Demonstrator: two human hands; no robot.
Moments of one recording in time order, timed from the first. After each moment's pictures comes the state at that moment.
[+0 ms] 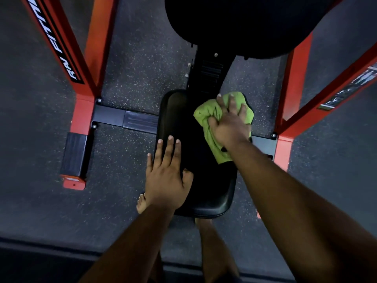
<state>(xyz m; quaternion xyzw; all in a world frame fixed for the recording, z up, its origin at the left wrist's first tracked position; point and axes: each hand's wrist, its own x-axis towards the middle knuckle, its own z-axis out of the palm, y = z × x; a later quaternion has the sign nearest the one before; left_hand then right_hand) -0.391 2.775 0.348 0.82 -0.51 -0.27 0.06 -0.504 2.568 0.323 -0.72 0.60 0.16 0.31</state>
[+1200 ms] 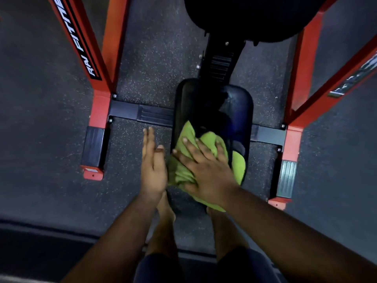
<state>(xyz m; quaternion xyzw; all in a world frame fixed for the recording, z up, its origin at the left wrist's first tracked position) -0.345 2.824 0.376 0.79 -0.24 -0.40 0.41 -0.504 2.749 0.394 -0.91 0.30 0.16 0.23</state>
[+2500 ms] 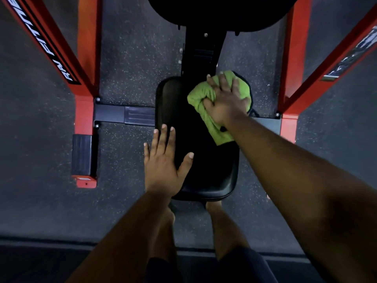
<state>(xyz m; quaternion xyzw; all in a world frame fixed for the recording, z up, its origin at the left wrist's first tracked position) -0.375 2.782 0.348 0.80 -0.52 -0.29 0.11 -0.503 2.558 0.314 -0.76 0.57 0.17 0.28</state>
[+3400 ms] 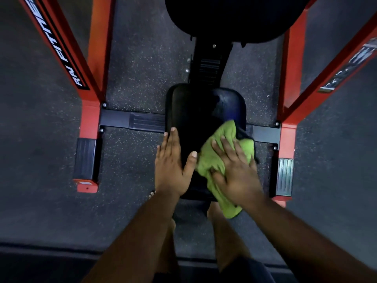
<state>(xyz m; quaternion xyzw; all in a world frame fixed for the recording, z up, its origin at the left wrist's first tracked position) -0.374 2.789 0.342 0.79 -0.49 -0.31 0.21 -0.559 2.726 0.385 -0.79 0.51 0.15 0.30</state>
